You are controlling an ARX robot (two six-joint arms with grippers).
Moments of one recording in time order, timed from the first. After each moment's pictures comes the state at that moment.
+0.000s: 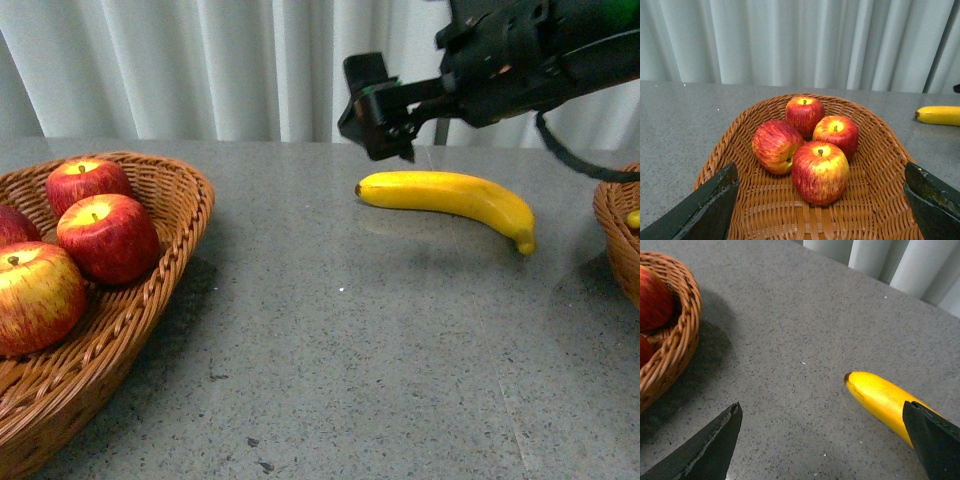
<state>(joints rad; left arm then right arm) 0.00 0.01 0.02 0.00 0.00 -0.01 0.34 1.88 1.27 0.12 -0.28 -0.14</state>
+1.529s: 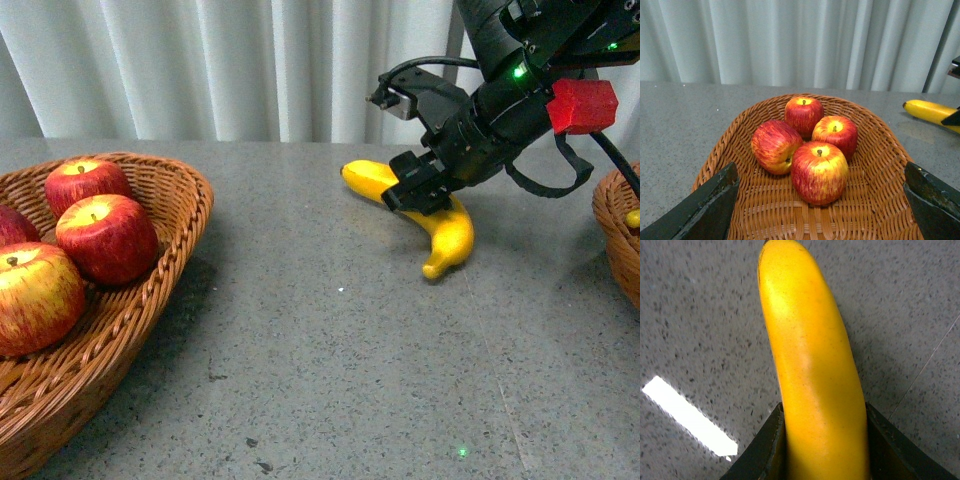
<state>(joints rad) 0.00 0.01 0.02 0.00 0.00 -0.01 0.29 2.24 1.72 -0.31 -0.16 -0.36</state>
